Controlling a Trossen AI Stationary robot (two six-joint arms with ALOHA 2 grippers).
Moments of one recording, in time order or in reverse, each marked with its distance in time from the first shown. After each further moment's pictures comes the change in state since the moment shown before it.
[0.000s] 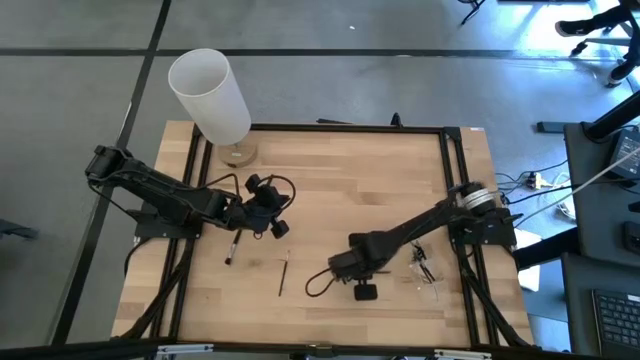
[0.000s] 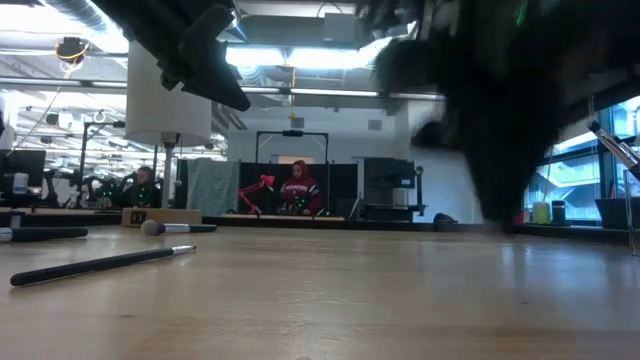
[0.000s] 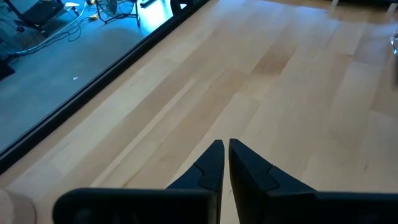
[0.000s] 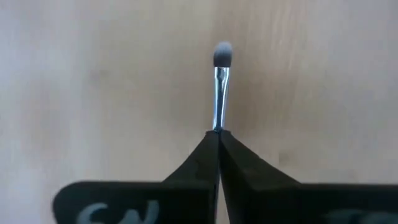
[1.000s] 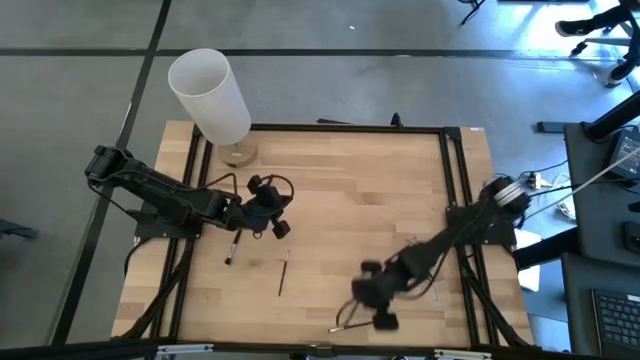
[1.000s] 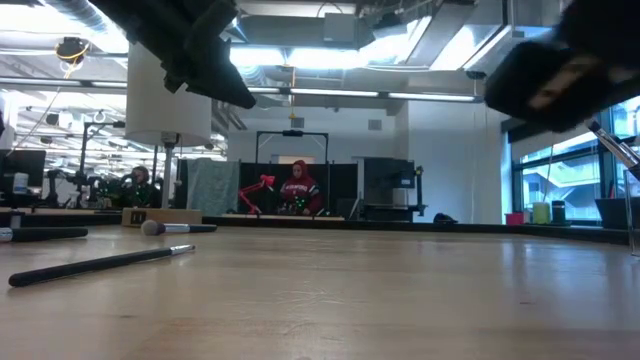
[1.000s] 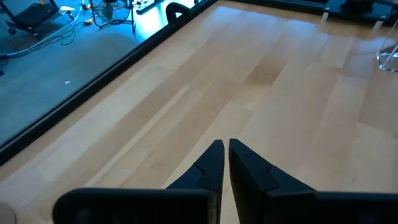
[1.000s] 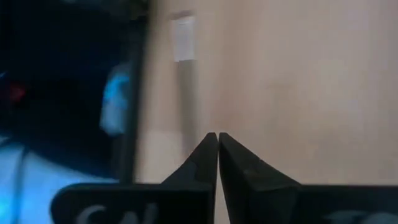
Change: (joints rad) left arm 0.003 0.000 -0.024 0.088 0.005 0.011; right arm 0.209 -0.193 -0.206 0.394 -0.082 0.225
